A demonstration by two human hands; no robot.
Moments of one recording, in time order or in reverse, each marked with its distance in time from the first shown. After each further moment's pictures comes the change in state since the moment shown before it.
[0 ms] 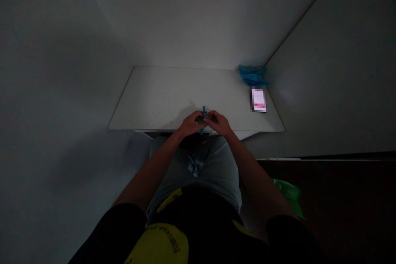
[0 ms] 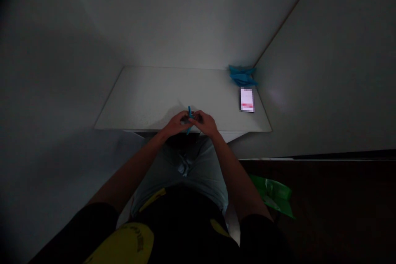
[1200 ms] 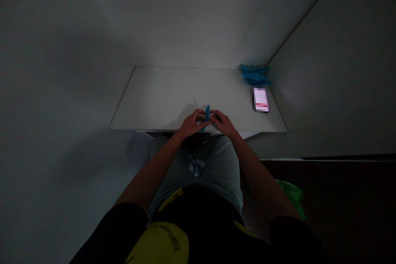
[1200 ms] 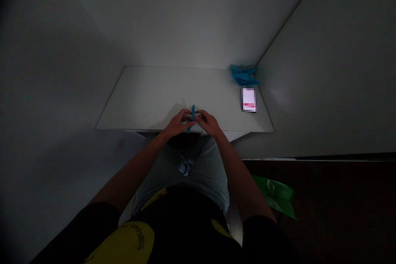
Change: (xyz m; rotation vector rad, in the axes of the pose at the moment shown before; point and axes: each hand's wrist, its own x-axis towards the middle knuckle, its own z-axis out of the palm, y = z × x) left_hand -0.005 0.008 -0.001 -0.048 0.005 -0.110; right_hand 0.000 0.014 -0.005 0.168 -0.036 -0.006
